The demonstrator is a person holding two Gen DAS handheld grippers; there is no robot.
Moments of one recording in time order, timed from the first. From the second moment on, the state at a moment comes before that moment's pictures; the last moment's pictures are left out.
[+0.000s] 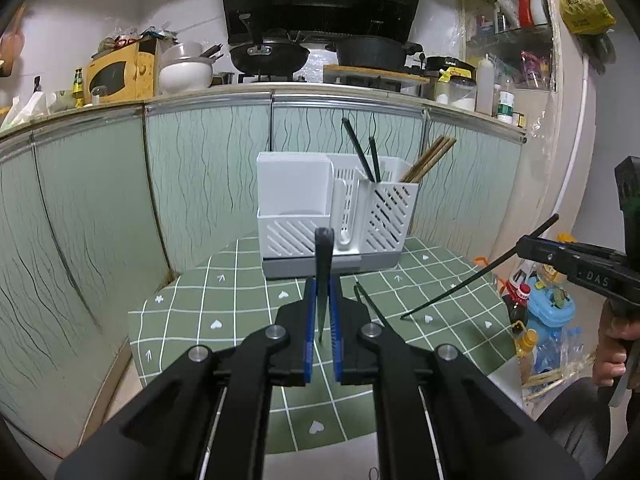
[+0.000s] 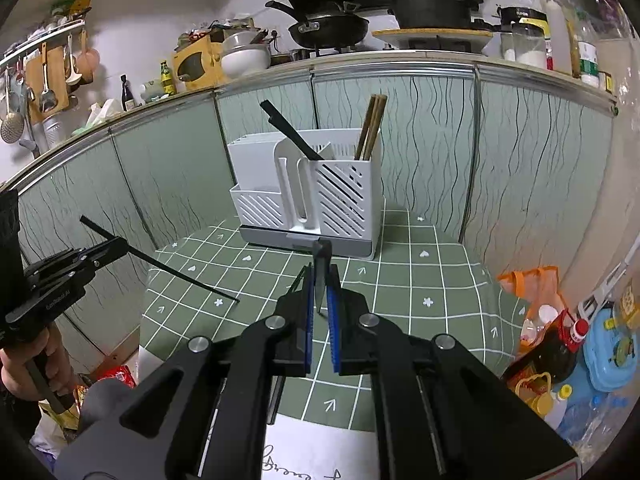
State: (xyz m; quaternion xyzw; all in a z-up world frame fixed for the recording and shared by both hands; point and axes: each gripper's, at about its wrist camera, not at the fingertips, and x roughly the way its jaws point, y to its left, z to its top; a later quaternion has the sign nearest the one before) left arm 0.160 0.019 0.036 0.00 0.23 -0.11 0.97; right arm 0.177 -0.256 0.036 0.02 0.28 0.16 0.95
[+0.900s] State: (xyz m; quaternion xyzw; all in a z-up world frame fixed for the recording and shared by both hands) left arm 0.197 -0.004 0.114 0.00 0.22 -0.15 0.96; right arm 0.188 -0.264 0.129 0.02 0.24 0.17 0.96
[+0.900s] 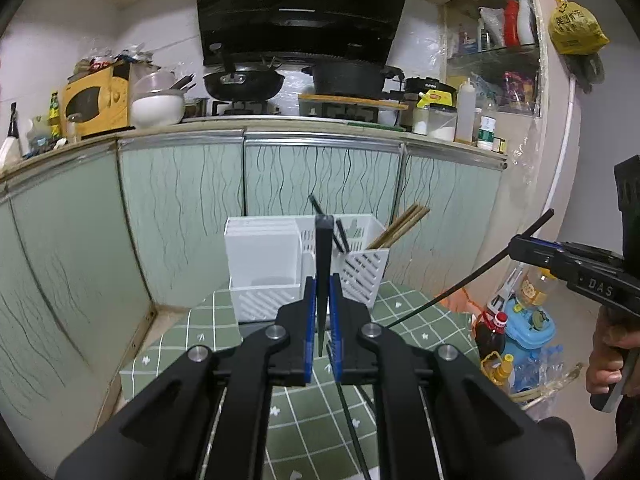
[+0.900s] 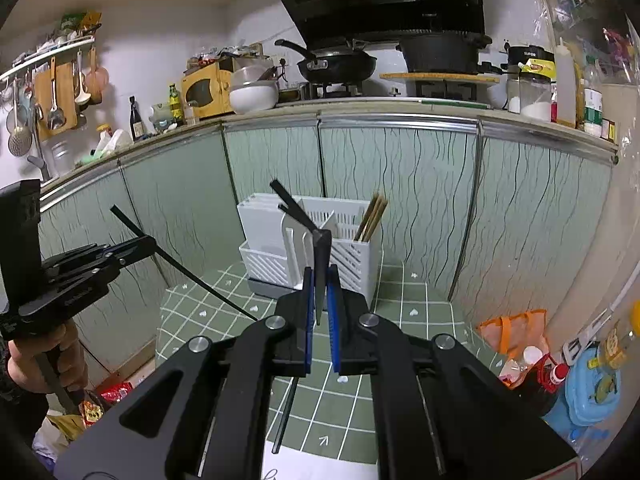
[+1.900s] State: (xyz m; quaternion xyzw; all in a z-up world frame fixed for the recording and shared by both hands) left arm 0.271 -0.042 0.215 0.00 0.18 -0.20 0.96; right arm 0.255 -0.272 0.221 0.00 0.21 0.16 0.96
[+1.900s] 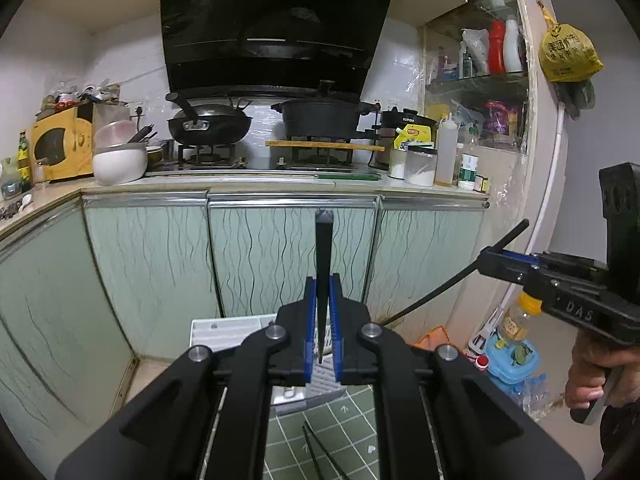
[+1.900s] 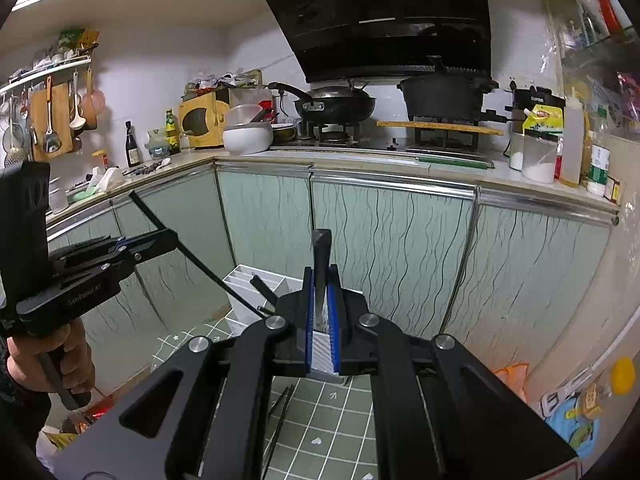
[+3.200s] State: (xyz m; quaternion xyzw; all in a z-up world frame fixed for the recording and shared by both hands) left arm 0.338 -0.054 0.130 0.03 0.19 -0.18 0.96; right arm 0.334 -0.286 0.135 -0.02 0.25 0.13 0.96
